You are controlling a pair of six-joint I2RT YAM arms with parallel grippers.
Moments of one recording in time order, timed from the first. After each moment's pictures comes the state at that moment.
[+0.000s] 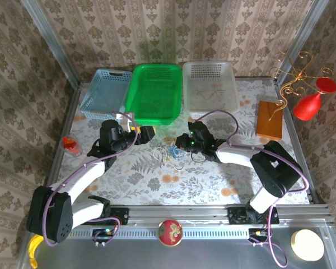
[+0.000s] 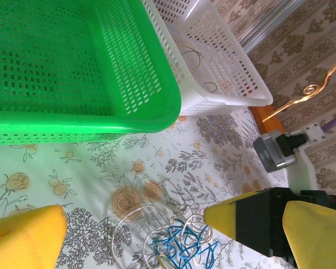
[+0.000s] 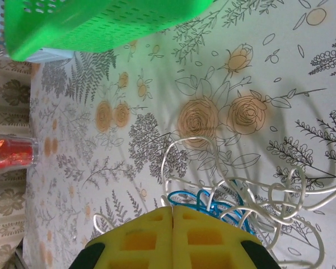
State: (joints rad) left arm -0.38 1.13 0.56 0.20 0.45 -0.50; right arm 0.65 1.62 0.79 0.17 -0.16 0.92
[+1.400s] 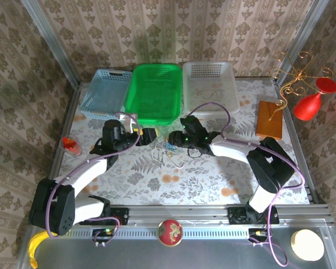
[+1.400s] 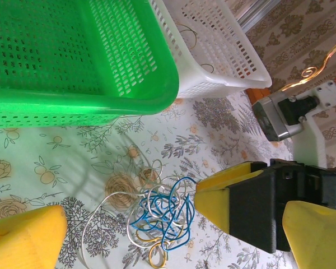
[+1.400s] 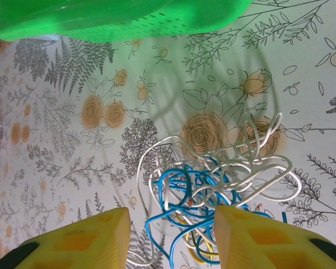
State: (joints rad) left arm -0.38 1.20 0.56 0.22 0.51 -0.49; right arm 0.66 1.70 0.97 -0.02 -0.11 0.76
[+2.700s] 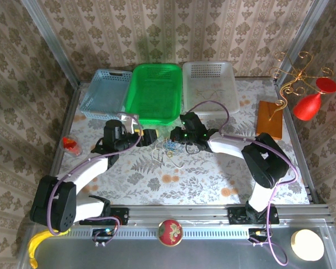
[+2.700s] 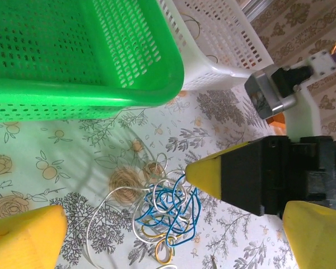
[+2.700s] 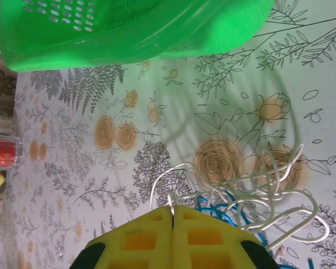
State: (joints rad) left arm -0.38 1.24 0.56 0.22 0.52 -0.46; right arm 0.63 1.75 1.01 0.05 -0.18 0.81
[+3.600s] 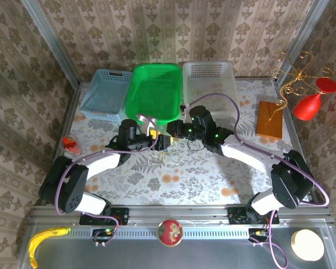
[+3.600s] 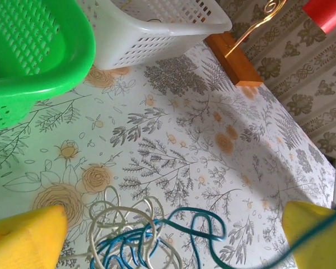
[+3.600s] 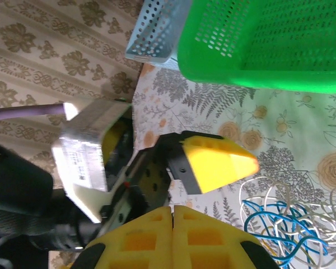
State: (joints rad) left arm -0.52 1.43 0.61 0.39 0.59 -0.36; right arm 0.67 1.48 1.01 0.05 -0.30 0.83
